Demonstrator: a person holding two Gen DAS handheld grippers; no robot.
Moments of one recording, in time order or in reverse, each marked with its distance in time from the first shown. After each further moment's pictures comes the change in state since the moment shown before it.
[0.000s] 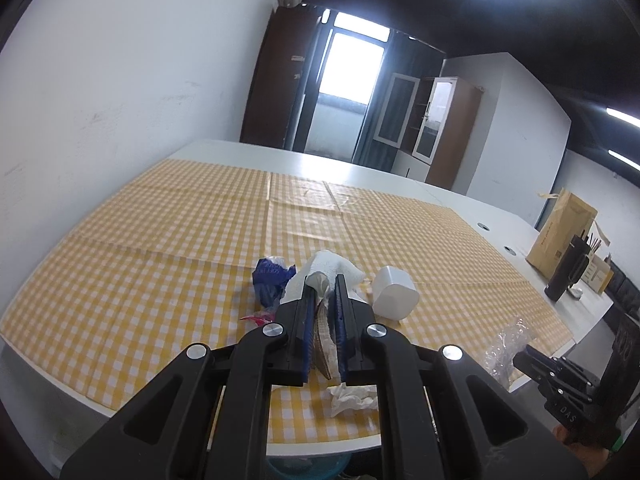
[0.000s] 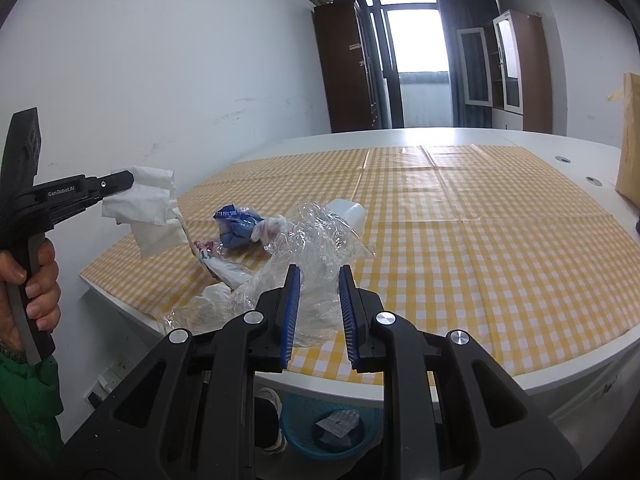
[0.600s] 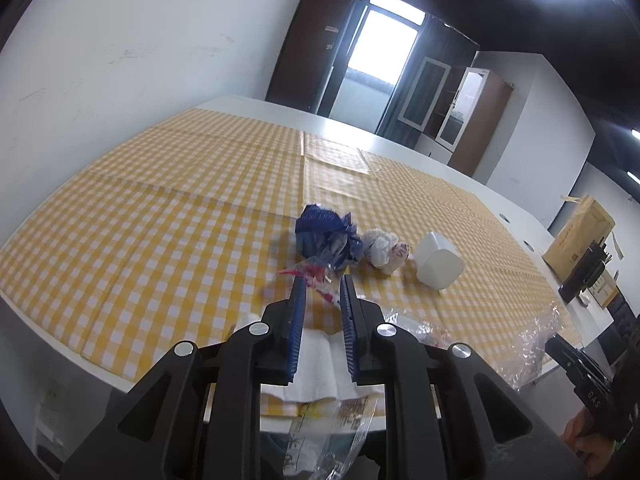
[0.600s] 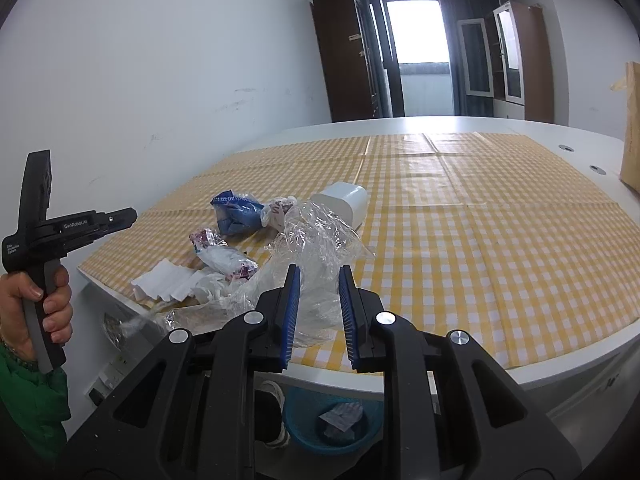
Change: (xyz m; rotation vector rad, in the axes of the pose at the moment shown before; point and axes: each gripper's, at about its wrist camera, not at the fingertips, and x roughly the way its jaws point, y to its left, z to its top) left arm 0.020 0.051 -0.038 -0.099 0.100 0.035; right arm 0.013 0.000 -0.014 0.016 0.037 0.003
